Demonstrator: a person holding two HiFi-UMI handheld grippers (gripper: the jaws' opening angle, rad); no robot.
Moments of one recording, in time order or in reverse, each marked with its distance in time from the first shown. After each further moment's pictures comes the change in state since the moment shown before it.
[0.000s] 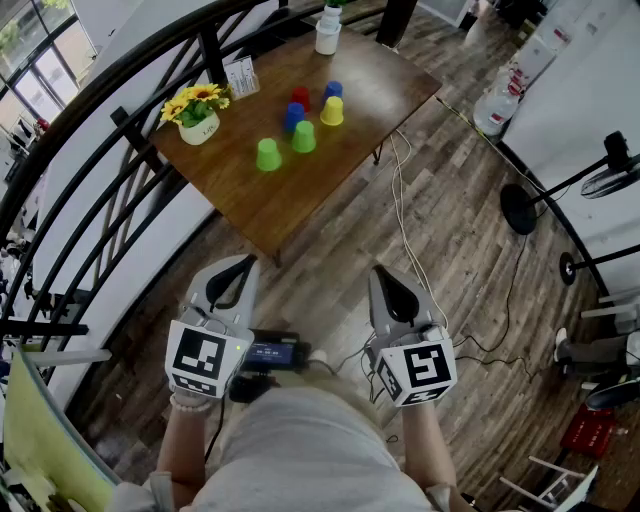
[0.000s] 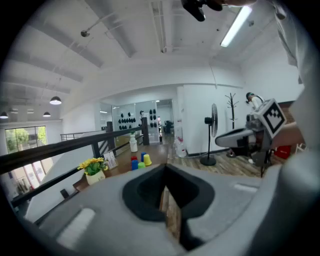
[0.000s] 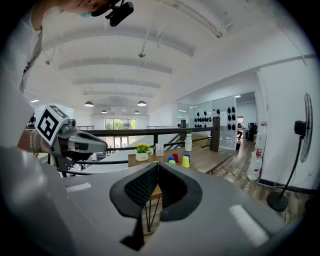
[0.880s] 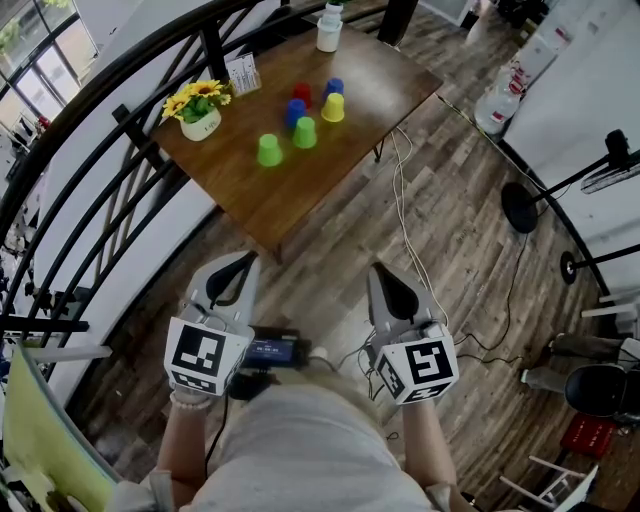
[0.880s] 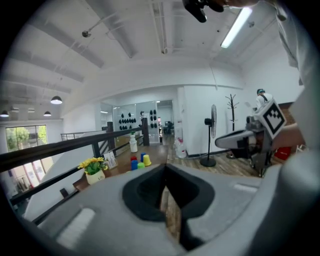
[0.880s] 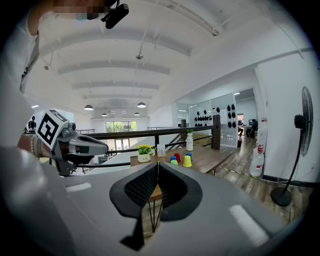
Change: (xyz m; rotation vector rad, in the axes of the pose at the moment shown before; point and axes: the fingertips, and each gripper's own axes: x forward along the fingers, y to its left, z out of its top) left arm -0.005 -0.003 -0.001 -0.009 -0.010 0.004; right arm -0.004 0.008 -0.003 0.043 -0.006 0.013
